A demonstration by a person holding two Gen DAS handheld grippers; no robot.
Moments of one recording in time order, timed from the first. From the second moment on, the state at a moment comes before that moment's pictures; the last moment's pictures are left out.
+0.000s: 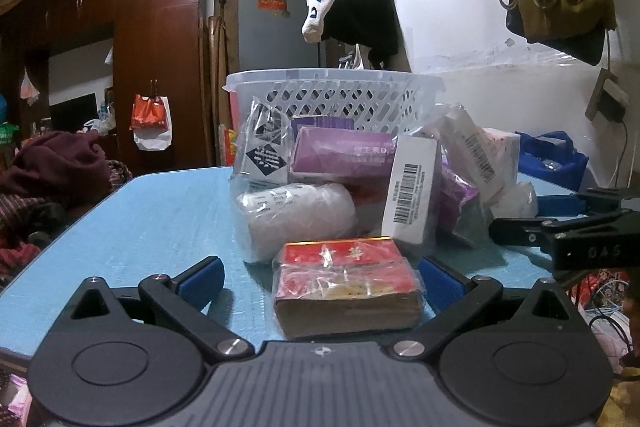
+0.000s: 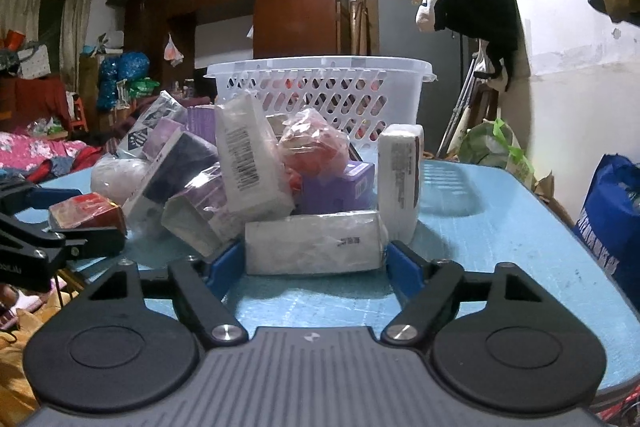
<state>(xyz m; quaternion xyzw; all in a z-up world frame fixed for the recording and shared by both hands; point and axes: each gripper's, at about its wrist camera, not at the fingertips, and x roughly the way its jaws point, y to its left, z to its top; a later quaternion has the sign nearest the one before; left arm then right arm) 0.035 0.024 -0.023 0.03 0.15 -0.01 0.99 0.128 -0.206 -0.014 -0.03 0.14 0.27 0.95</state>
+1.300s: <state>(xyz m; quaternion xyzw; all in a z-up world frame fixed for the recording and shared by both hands) 0.024 0.060 -0.004 -0.01 0.12 0.01 0.99 0.113 -0.243 0.001 -0.04 0.16 0.26 0.95</state>
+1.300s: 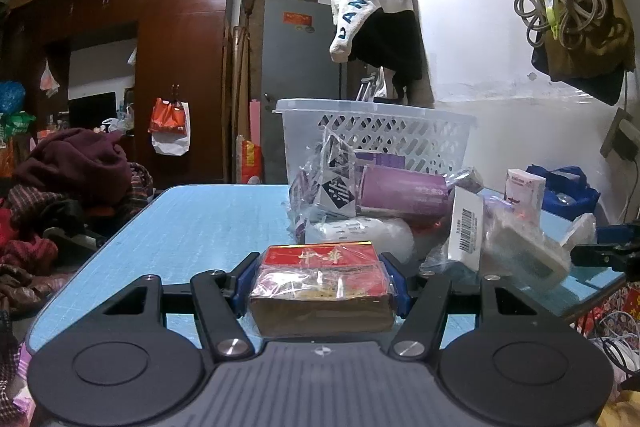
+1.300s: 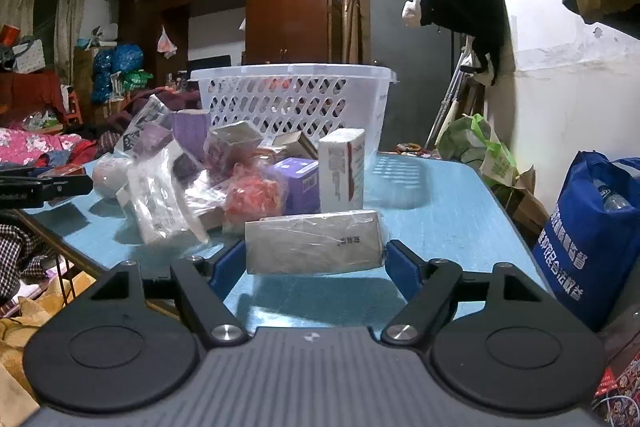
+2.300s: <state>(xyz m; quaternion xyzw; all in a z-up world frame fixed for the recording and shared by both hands) 0.237 0.051 0.137 -0.02 0.16 -0.02 0.99 0.269 -0.142 0.128 -0.09 0.12 0.23 0.96</state>
